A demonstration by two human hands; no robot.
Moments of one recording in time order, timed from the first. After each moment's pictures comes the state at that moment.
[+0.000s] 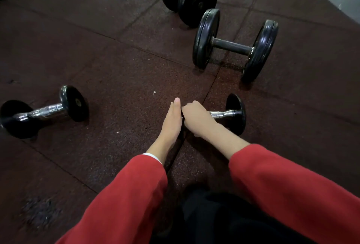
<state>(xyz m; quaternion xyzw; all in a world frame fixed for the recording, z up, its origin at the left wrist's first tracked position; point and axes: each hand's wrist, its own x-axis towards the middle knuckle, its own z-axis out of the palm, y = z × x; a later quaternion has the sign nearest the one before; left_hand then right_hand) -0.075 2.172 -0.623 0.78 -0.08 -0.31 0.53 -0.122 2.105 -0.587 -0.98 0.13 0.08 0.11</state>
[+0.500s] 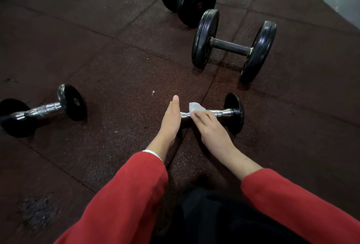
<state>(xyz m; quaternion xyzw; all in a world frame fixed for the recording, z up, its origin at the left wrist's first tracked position) -0.072 2.171 -0.618 0.77 -0.07 -0.32 0.55 -0.177 2.092 -0.642 -0.98 0.11 -0.12 0.08</state>
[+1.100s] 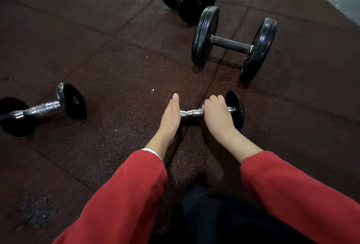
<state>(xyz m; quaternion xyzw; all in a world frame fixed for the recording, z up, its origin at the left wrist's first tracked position) -0.073 2.172 -0.617 0.79 -0.08 -0.31 0.53 -0.149 2.075 -0.616 -0.96 0.27 -0.01 0.06</state>
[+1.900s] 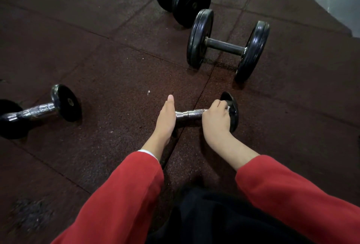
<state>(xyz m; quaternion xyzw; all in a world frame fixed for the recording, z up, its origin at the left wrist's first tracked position) -0.074 2.171 -0.614 0.78 -0.06 -0.32 0.53 -0.159 2.095 -0.609 -0.92 0.36 0.08 -0.10</state>
